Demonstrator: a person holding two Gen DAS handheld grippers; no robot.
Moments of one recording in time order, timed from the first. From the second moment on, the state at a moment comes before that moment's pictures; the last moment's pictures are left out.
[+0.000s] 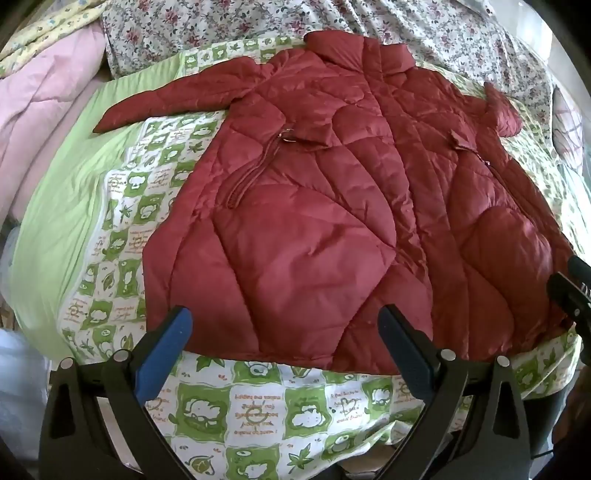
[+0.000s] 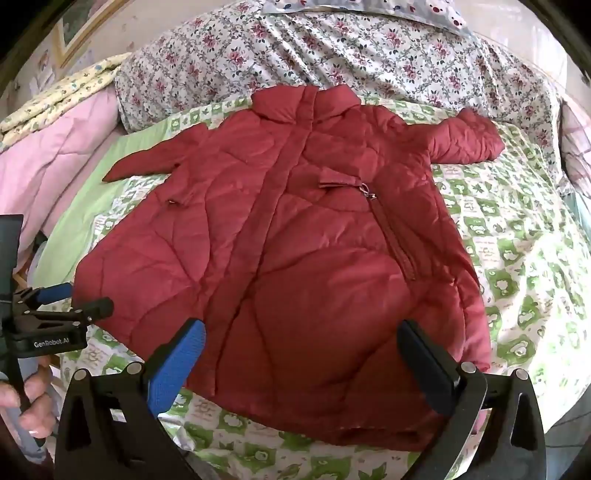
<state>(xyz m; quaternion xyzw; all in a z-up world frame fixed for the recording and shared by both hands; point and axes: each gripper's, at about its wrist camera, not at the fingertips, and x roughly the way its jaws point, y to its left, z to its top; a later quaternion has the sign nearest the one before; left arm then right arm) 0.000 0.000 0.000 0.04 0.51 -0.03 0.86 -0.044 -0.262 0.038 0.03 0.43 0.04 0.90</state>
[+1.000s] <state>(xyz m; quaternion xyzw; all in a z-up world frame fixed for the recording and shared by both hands) 0.001 -0.005 0.000 0.04 0.51 -0.03 0.86 -0.043 -0.260 0.035 0.04 0.44 0.05 0.90</state>
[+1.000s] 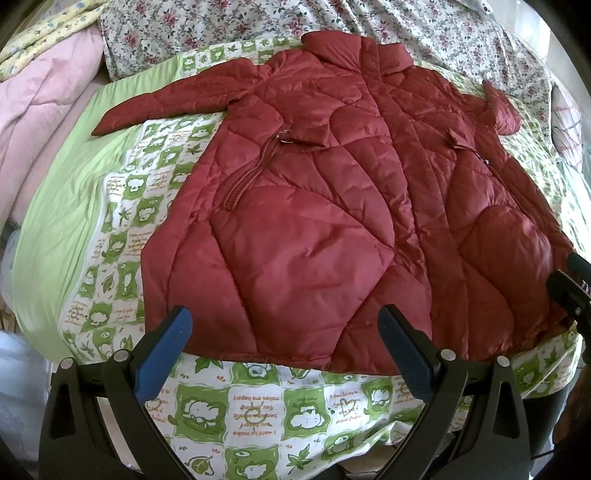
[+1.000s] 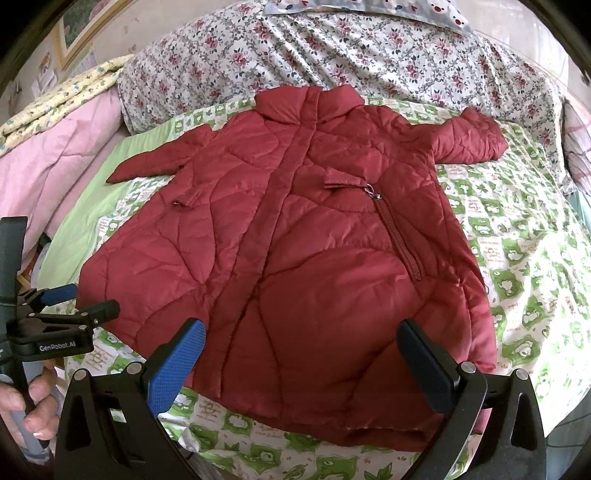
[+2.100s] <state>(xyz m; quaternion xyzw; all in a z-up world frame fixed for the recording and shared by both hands) 0.040 -0.013 -0.012 0.06 0.50 -0.03 0.87 0.003 -0.343 0.054 0.09 0.43 0.01 0.90</state>
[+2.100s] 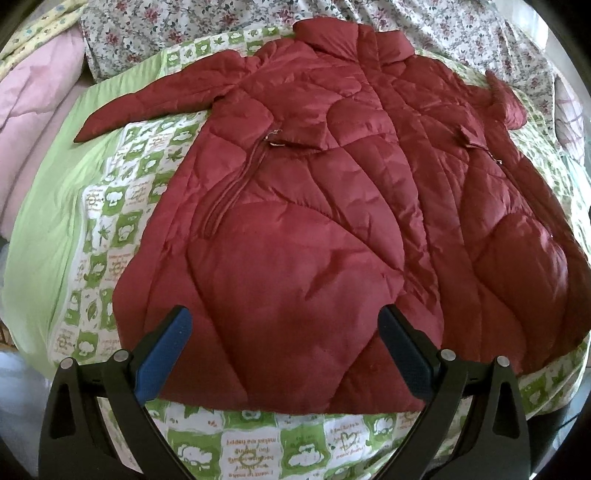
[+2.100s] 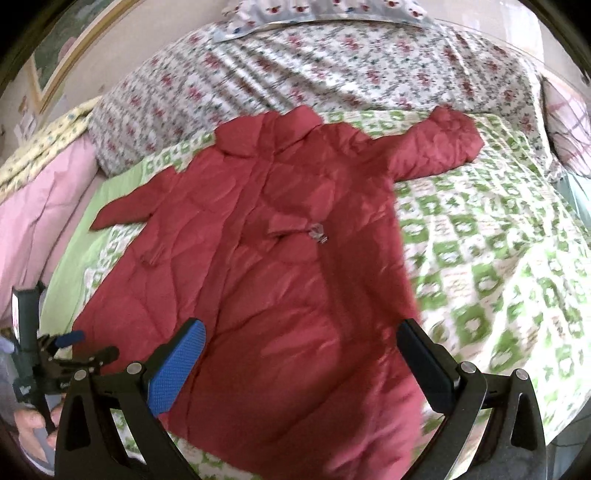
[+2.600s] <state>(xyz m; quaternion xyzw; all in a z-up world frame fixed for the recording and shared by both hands) 0.088 -0.014 0.007 0.04 0.49 -0.02 0.87 0.095 -0.437 0.073 0.13 0.41 -0.05 0.90</state>
